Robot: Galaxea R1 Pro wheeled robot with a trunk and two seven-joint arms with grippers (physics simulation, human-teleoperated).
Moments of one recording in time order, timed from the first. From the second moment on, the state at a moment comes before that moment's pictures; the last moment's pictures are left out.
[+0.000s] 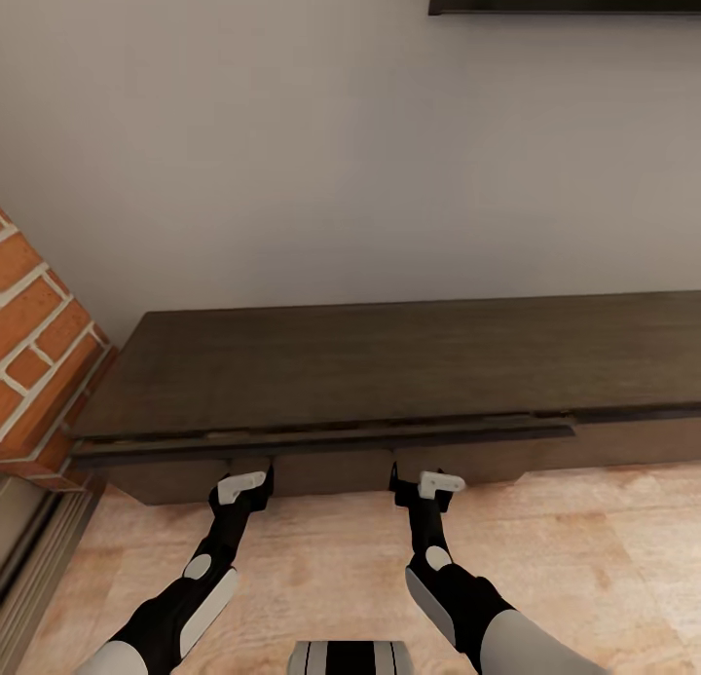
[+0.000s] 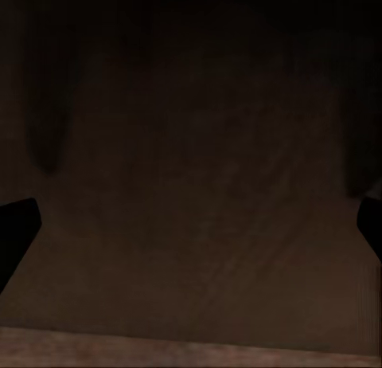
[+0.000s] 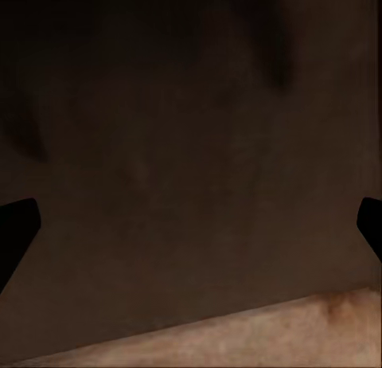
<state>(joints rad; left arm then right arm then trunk) -0.51 0.10 -0.47 -0.68 0.54 -0.43 0.17 -0.62 0.09 0.60 -0.48 -0.43 -0.49 -0.45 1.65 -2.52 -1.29</state>
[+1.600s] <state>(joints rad) -0.36 0.10 -0.55 -0.68 0.56 -0.43 0.19 -0.61 0.08 0.60 -0.41 -0.46 -0.48 -0.45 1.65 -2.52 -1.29</state>
